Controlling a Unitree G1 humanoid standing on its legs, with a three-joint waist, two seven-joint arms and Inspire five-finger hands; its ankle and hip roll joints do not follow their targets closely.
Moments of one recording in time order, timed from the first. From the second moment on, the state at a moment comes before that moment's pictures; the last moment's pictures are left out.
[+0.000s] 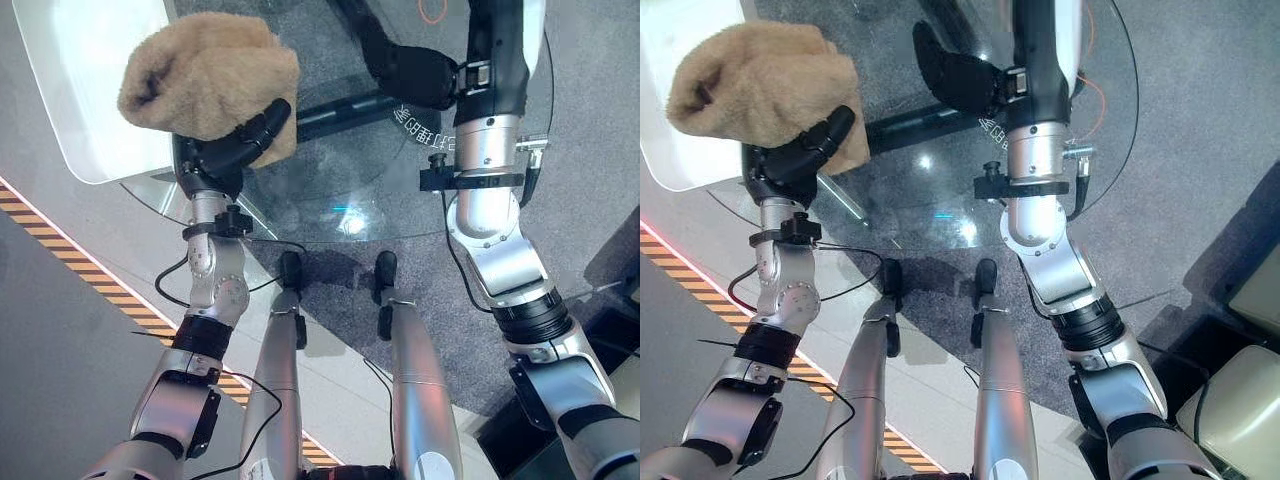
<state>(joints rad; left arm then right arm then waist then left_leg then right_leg) -0.69 0.32 -0.10 0.41 -0.92 -0.54 0.02 -0.83 -0.44 0.26 -0.06 -0.08 -0.06 -0.51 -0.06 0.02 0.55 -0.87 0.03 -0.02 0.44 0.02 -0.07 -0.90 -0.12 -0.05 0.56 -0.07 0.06</state>
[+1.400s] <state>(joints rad) -0.72 0.53 -0.01 0.60 -0.97 -0.65 0.15 -0.72 -0.52 0.09 0.43 0.16 -0.12 -0.79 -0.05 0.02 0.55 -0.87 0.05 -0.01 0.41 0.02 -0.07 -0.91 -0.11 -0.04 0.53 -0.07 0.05</state>
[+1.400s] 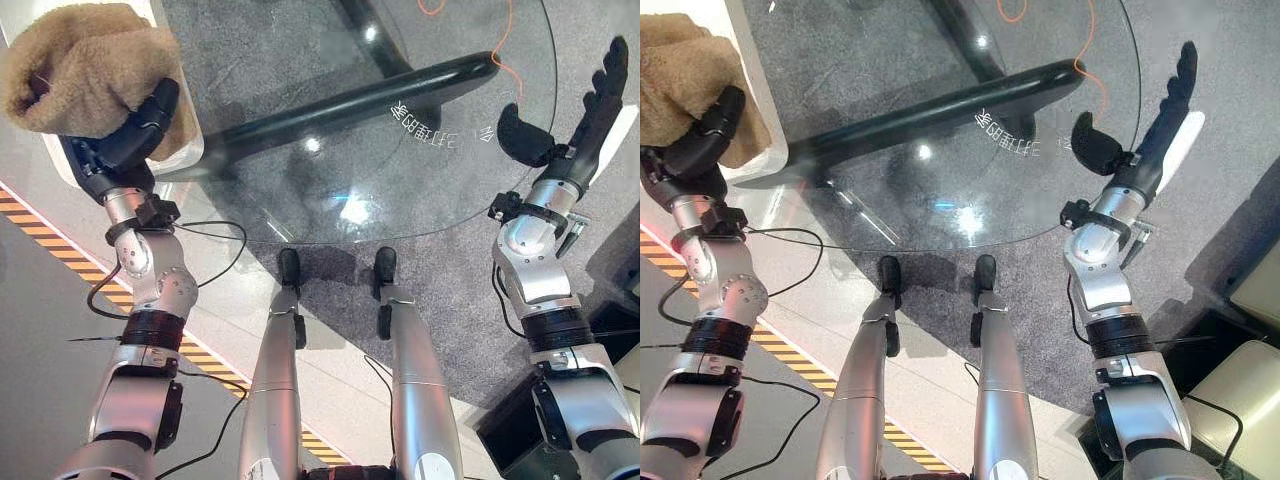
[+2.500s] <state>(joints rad) -1.01 0.74 -0.19 0.98 -0.71 -0.48 0.58 -0.82 -0.59 0.16 1.05 0.51 -0.28 -0.65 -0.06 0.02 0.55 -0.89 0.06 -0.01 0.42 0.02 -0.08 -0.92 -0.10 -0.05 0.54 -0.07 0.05</state>
